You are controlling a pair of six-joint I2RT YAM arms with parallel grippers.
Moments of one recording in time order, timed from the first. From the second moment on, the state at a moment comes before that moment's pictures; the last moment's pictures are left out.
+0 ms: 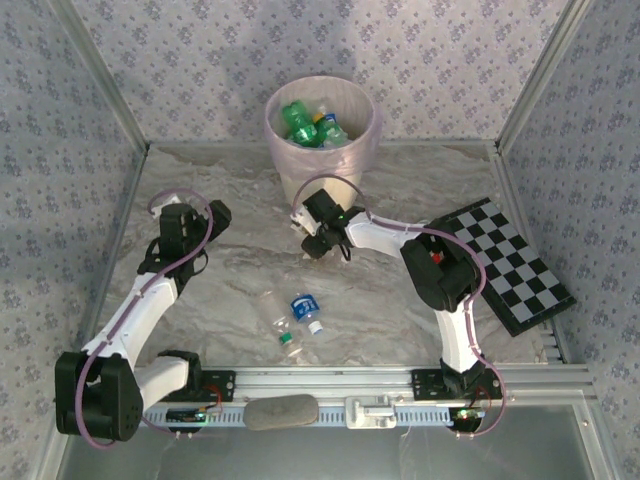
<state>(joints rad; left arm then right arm) -0.14 1.08 0.68 -0.14 -0.10 -0.75 0.73 2.04 1.42 -0.40 0.05 -0.25</state>
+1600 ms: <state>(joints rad) -0.16 1.12 0.69 -0.15 -0.02 -0.67 0.57 1.52 1.48 -0.13 -0.30 0.07</state>
